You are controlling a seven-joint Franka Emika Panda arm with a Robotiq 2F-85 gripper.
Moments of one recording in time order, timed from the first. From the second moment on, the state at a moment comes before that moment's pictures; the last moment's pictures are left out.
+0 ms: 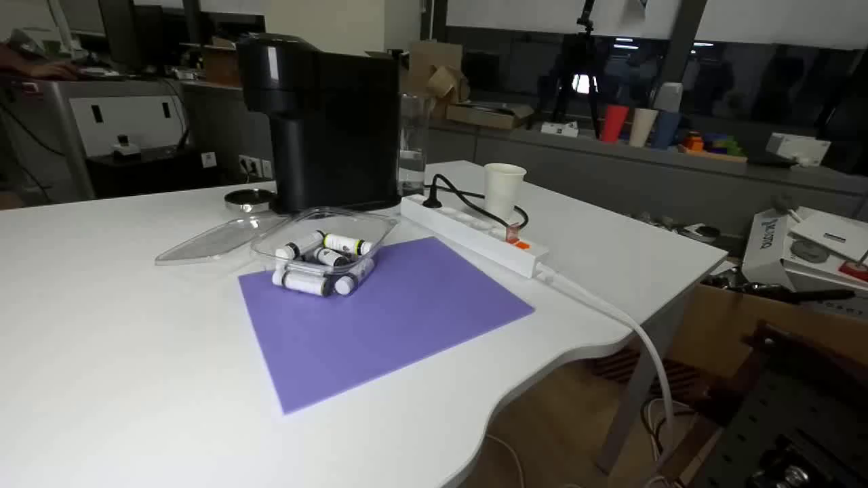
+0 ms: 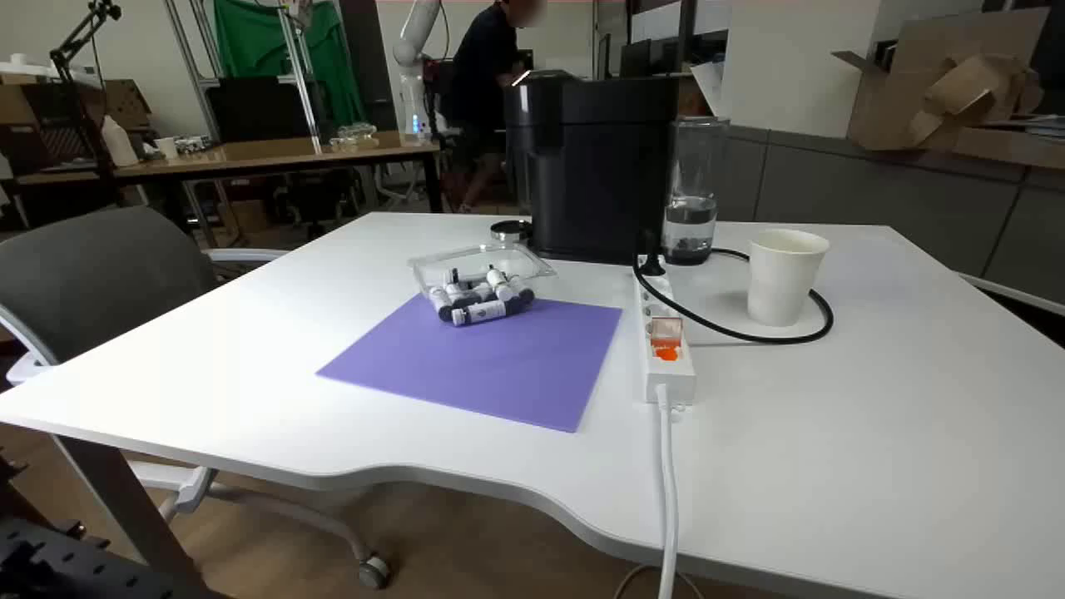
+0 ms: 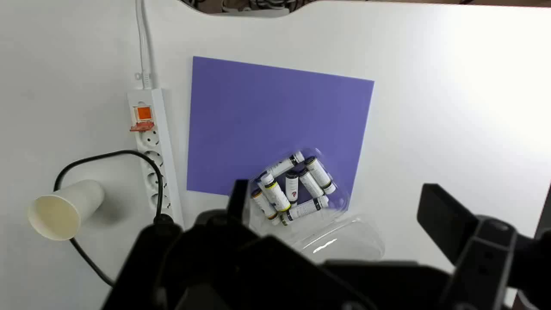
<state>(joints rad) 0.01 -0.34 0.03 -2.19 -0.01 1.83 -0.02</state>
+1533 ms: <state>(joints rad) -0.02 -0.05 -0.02 -2.19 -0.09 2.26 -0.20</state>
